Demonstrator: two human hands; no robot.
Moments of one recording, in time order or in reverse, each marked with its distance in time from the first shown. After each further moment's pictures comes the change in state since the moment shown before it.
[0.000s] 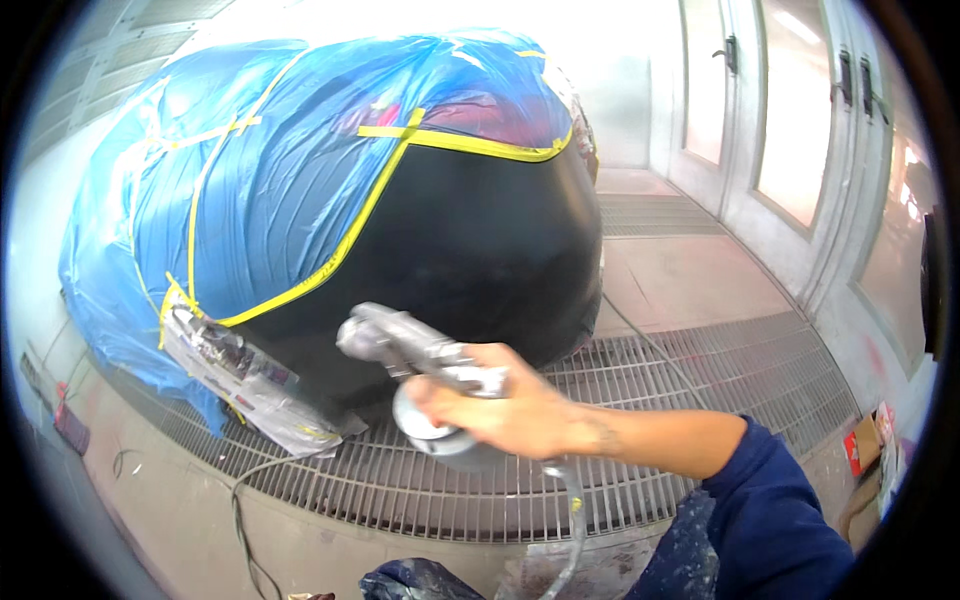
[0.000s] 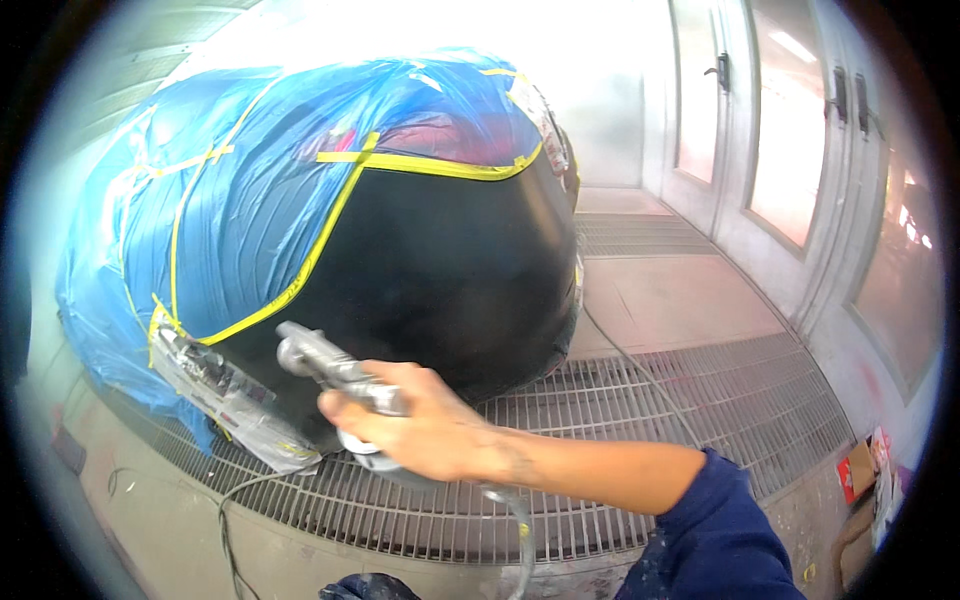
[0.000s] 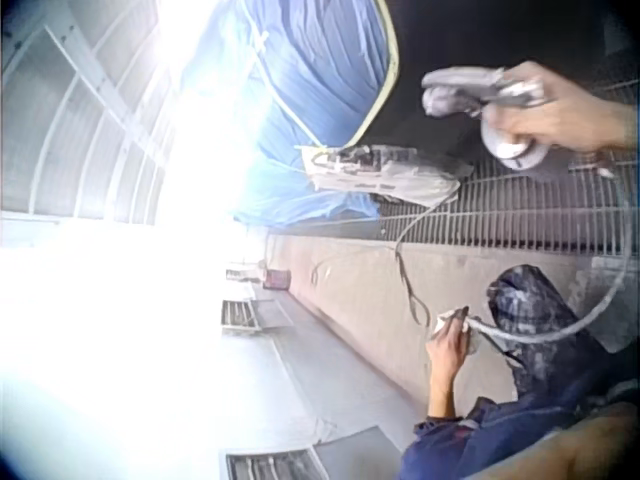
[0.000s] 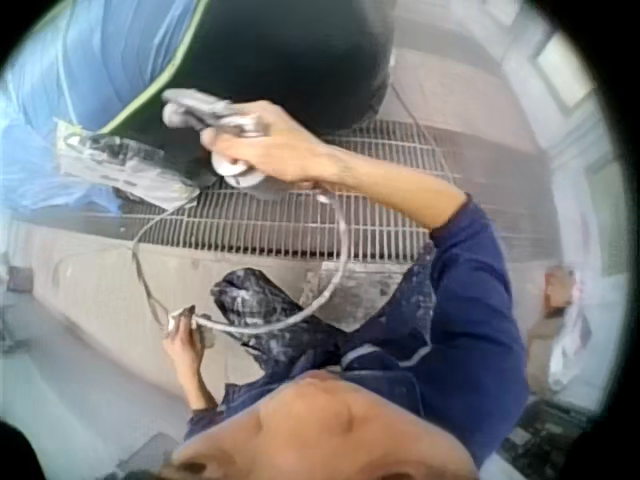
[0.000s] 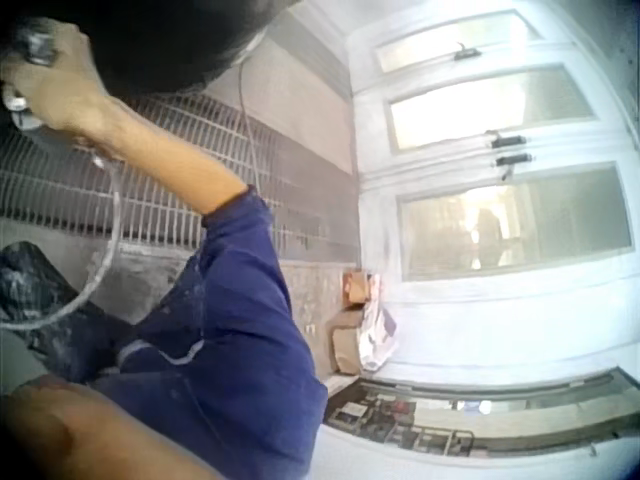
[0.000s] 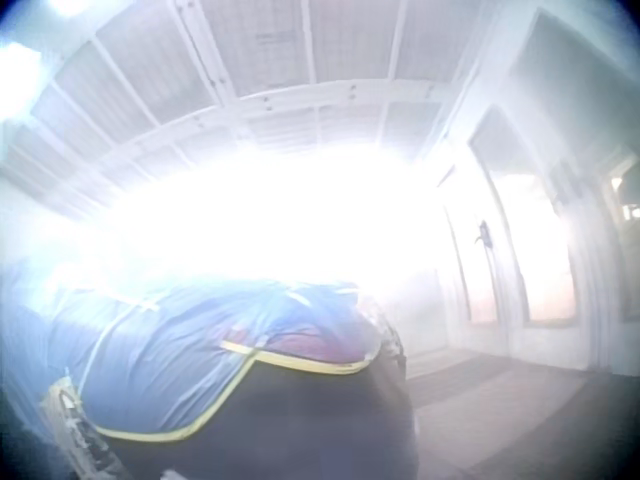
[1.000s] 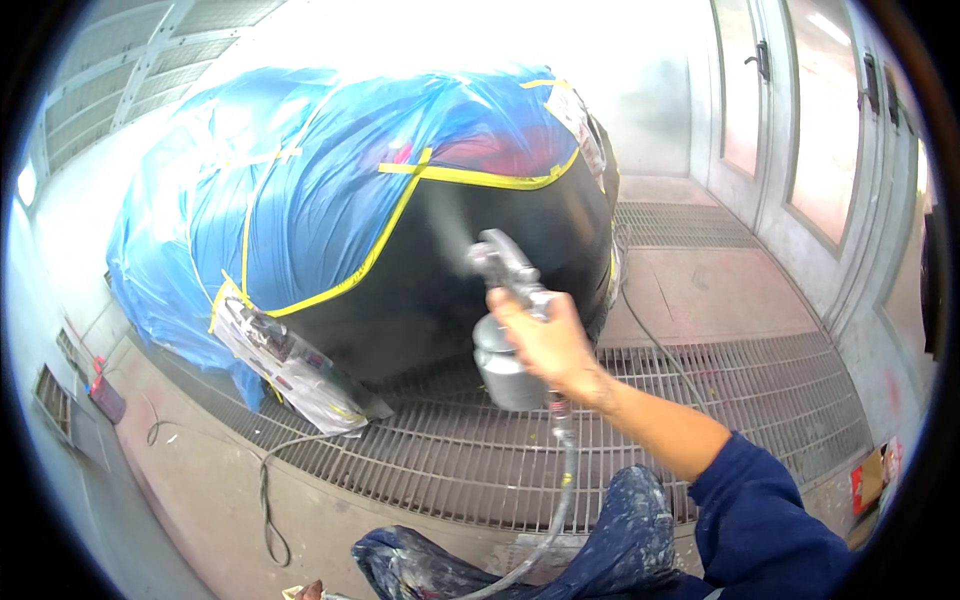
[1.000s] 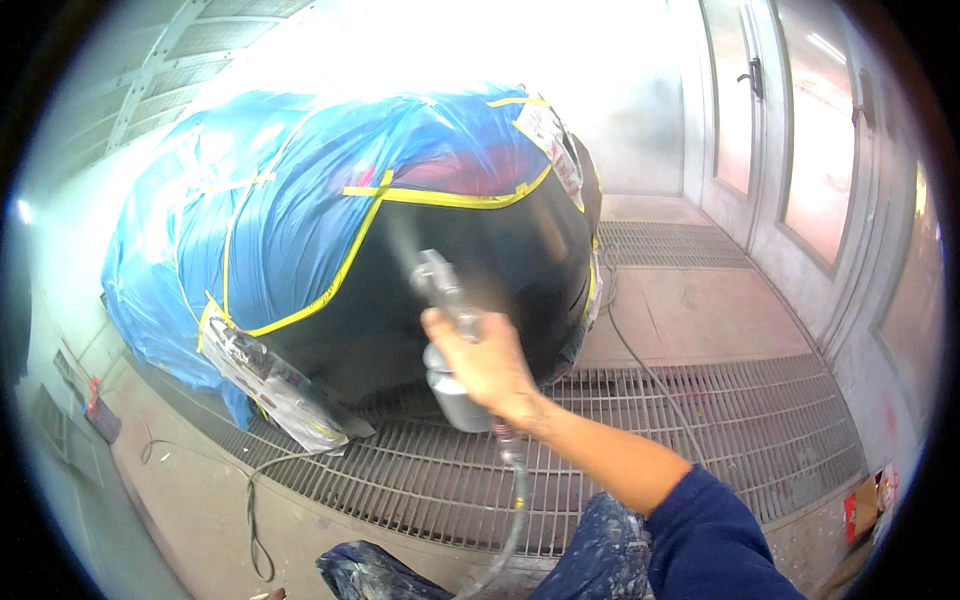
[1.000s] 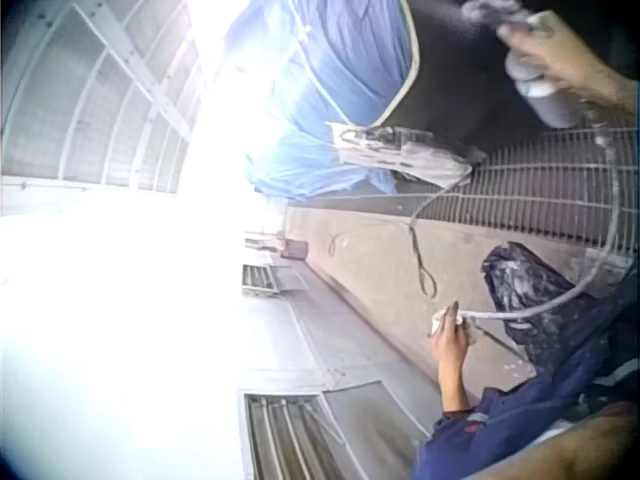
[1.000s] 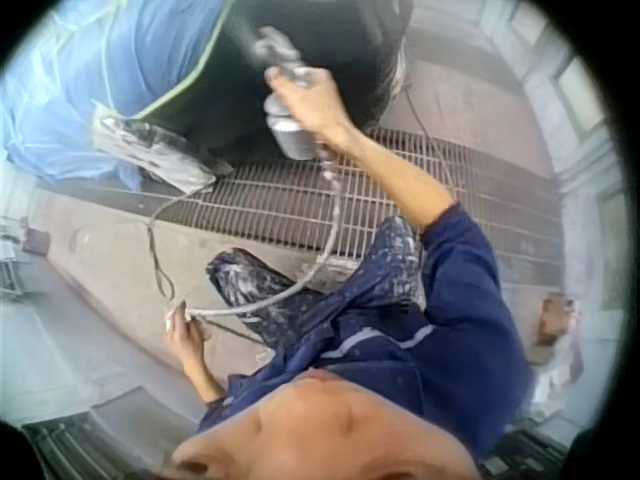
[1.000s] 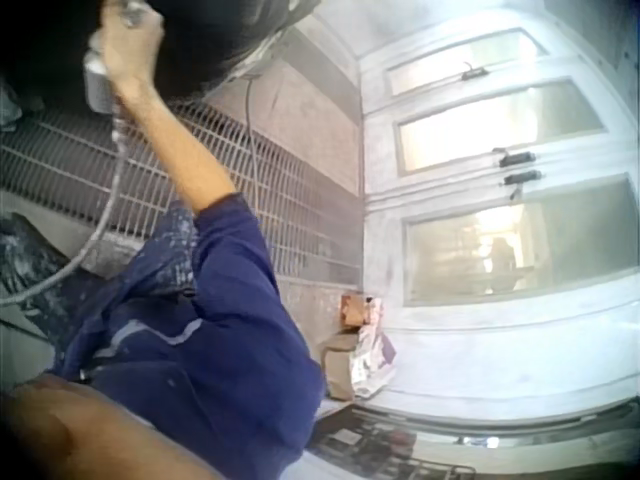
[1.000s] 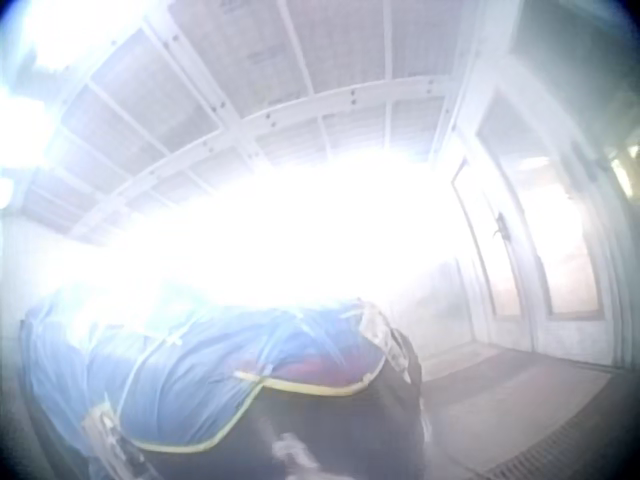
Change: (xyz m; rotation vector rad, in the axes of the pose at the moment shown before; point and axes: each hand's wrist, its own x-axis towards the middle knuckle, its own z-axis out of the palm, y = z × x) left_hand -0.094 0.073 -0.004 0.110 0.307 -0.242; right_hand -0.033 -0.035 -0.073 0.078 0.427 0.057
